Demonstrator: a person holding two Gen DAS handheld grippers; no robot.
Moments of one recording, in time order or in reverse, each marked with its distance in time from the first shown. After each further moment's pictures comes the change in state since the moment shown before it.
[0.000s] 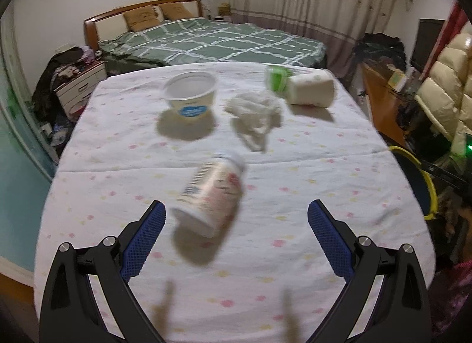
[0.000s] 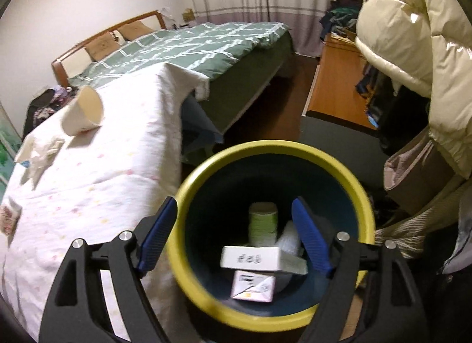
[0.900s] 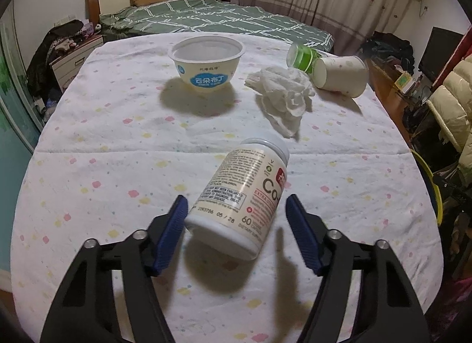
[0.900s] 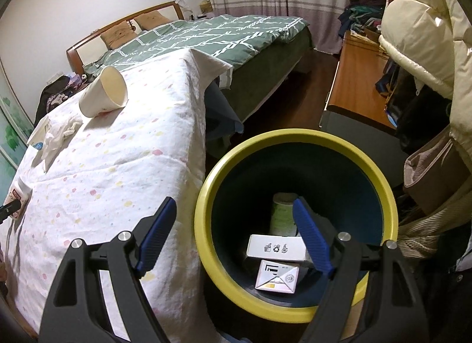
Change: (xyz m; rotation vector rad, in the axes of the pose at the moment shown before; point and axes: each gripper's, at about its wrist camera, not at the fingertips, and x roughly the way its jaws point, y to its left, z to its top) left arm 0.061 0.024 0.000 -0.059 0.082 -0.049; right arm 0.005 0.020 -0.011 -0.049 0.041 0.049
